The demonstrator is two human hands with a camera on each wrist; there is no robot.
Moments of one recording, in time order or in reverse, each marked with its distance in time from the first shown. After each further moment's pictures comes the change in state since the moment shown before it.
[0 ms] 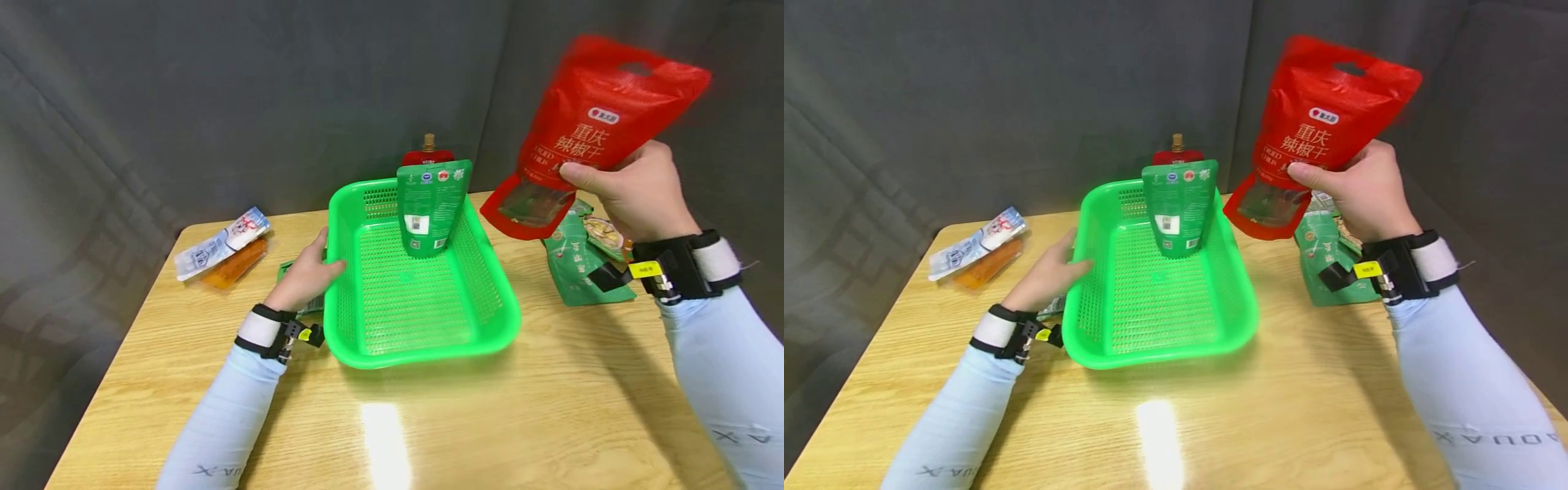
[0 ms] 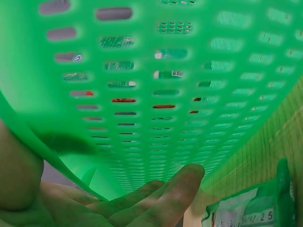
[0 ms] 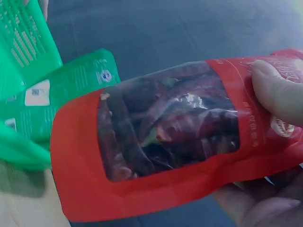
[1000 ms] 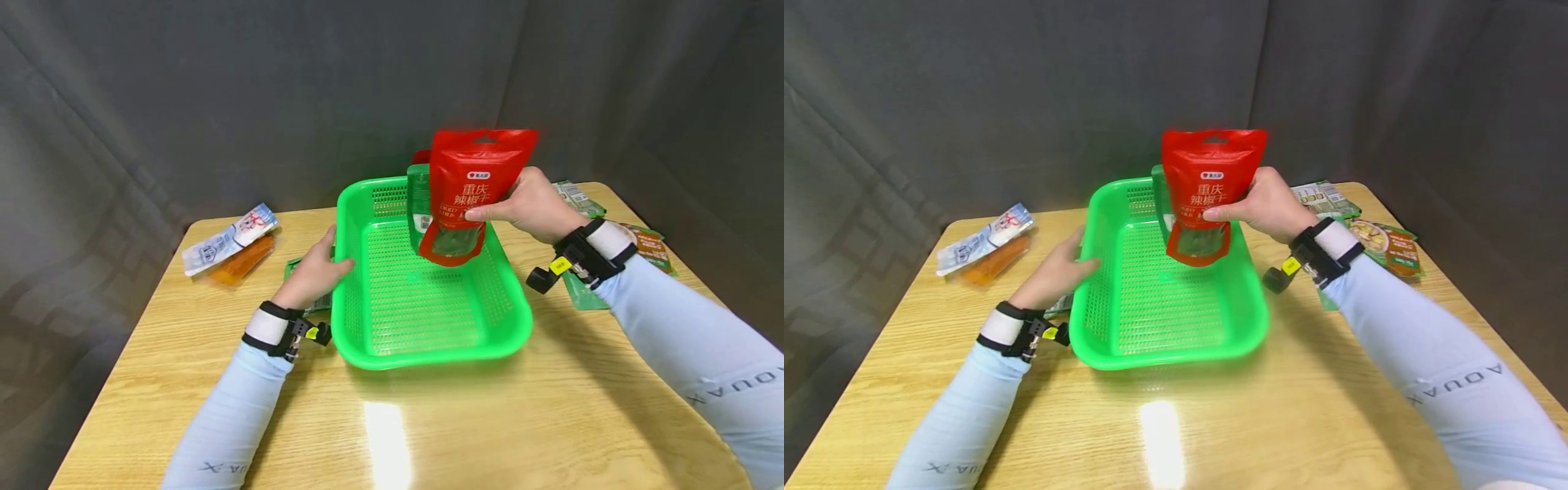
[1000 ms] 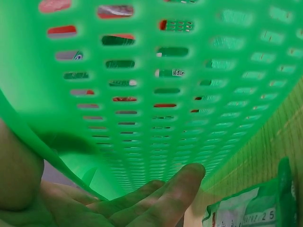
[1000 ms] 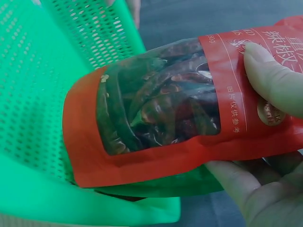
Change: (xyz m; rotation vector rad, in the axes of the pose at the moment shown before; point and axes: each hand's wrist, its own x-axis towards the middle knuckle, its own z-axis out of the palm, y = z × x) left_hand -0.003 0.004 0.006 0.061 0.010 -0.004; right_hand 0.025 0.062 0.058 -0.427 -0.351 0.178
